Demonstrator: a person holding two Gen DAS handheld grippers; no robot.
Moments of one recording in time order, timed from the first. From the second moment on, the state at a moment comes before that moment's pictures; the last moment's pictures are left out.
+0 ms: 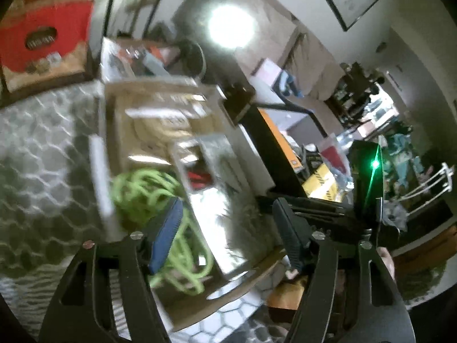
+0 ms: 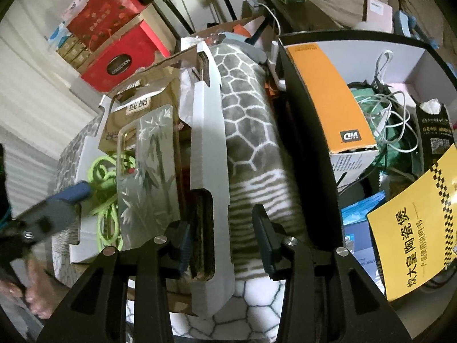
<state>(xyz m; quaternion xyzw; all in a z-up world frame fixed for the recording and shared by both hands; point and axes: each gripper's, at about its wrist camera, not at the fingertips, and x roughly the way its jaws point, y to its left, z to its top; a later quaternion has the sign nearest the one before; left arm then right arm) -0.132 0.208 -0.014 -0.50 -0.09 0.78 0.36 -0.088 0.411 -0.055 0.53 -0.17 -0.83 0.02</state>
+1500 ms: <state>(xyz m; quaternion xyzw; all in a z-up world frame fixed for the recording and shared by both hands) -0.182 0.172 -0.071 -0.58 -0.08 0.78 0.22 -0.129 0.377 -0.047 0.54 -0.07 -0.84 -0.01</state>
